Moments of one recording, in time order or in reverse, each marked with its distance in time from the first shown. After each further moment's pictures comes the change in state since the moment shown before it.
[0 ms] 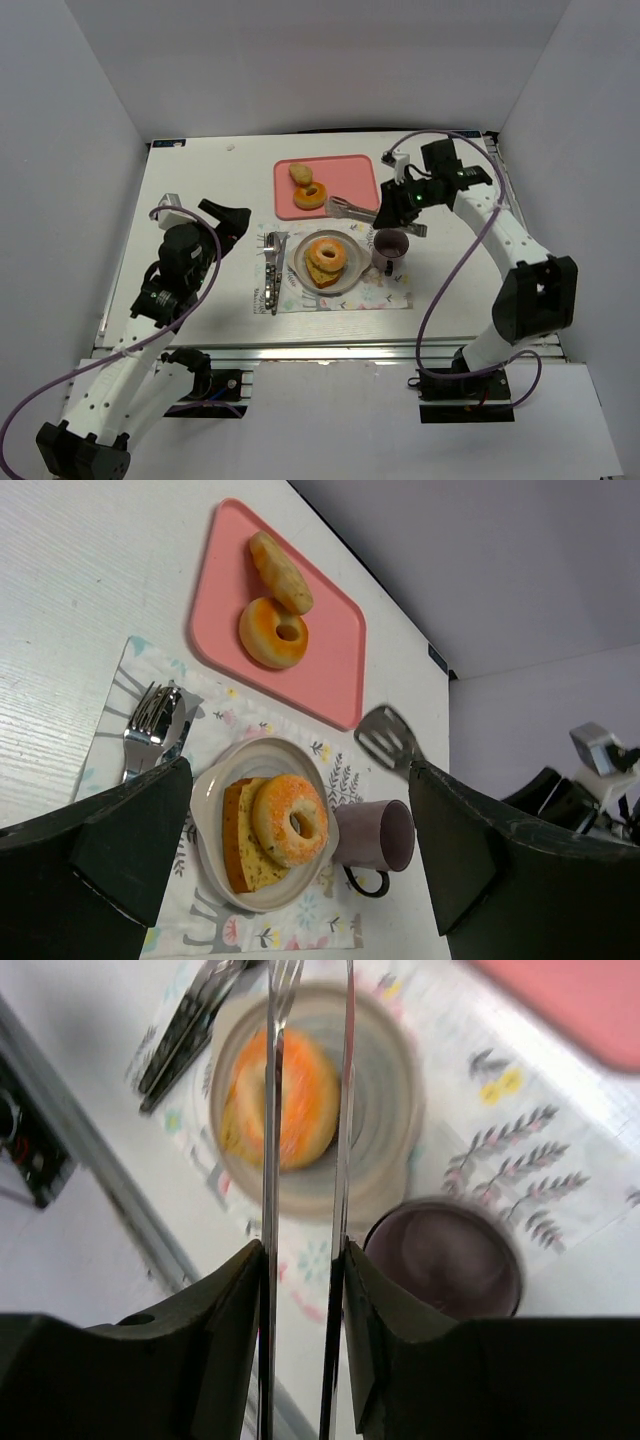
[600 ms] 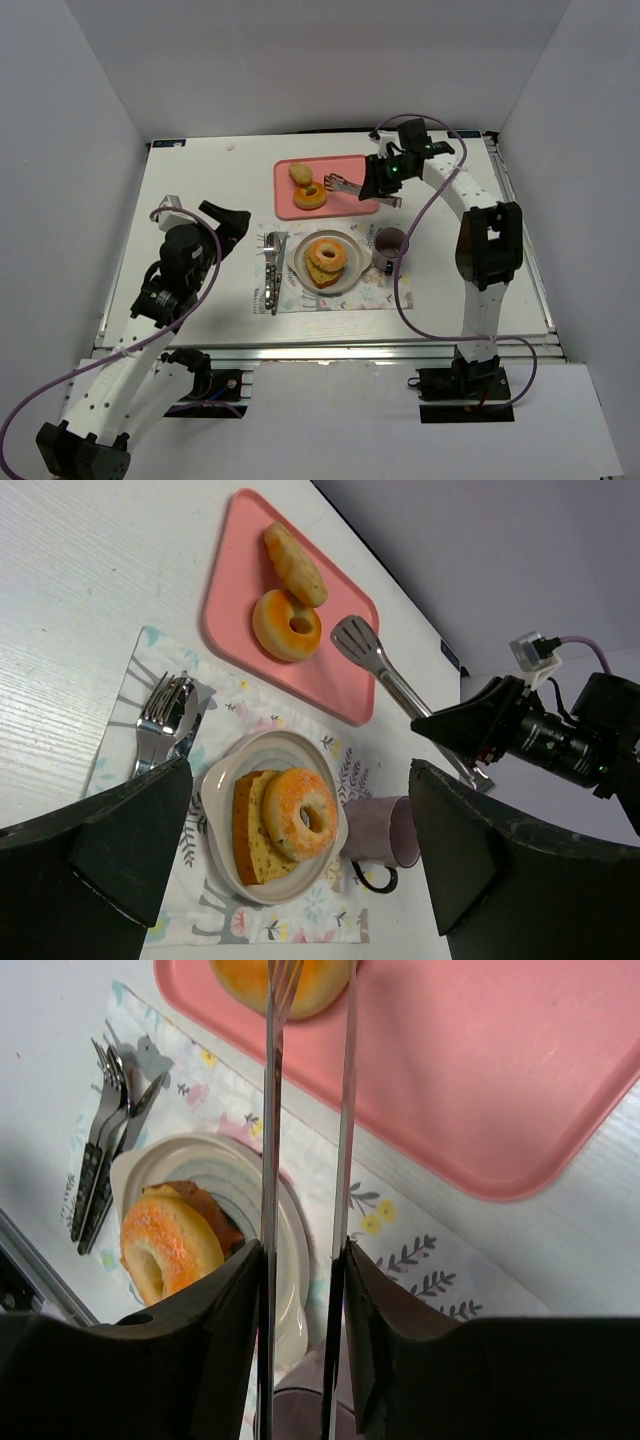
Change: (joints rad) left arm 0.000 0.003 0.000 -0.030 -0.005 -0.005; right arm 0.003 0.487 0.408 0.106 0.121 0.196
